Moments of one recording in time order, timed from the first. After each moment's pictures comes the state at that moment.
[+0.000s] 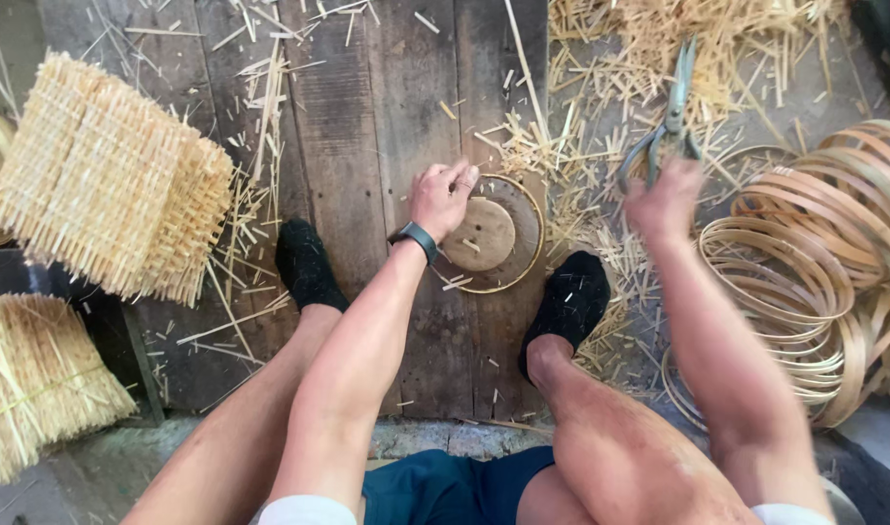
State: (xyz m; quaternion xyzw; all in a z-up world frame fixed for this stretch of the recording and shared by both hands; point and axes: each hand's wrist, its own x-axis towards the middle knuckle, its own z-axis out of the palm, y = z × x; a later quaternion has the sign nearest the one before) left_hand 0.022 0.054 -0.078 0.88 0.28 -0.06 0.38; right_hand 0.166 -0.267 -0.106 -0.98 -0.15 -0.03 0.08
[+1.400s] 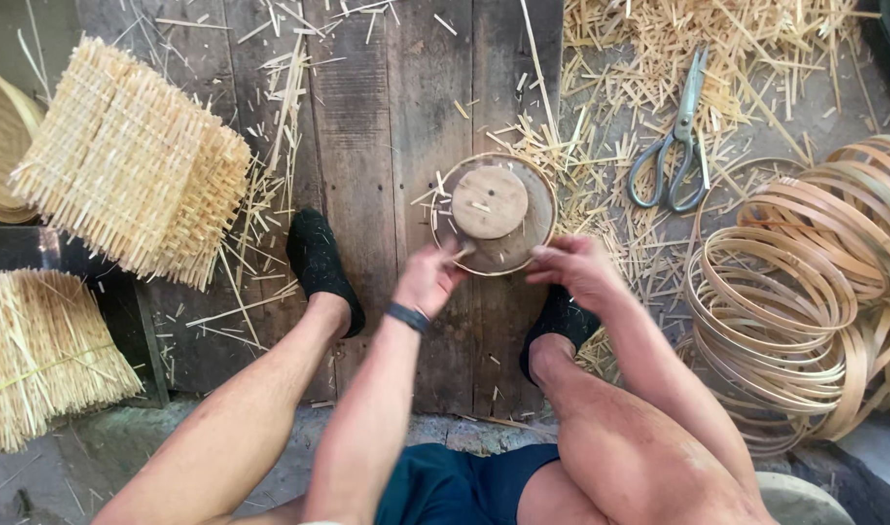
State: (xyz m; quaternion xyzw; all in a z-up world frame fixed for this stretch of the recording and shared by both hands) left_hand -0.096 0.029 -0.073 0.21 0.51 -0.02 0.84; right_hand 0.067 -0.207 -0.039 -0.55 0.19 0.51 0.63
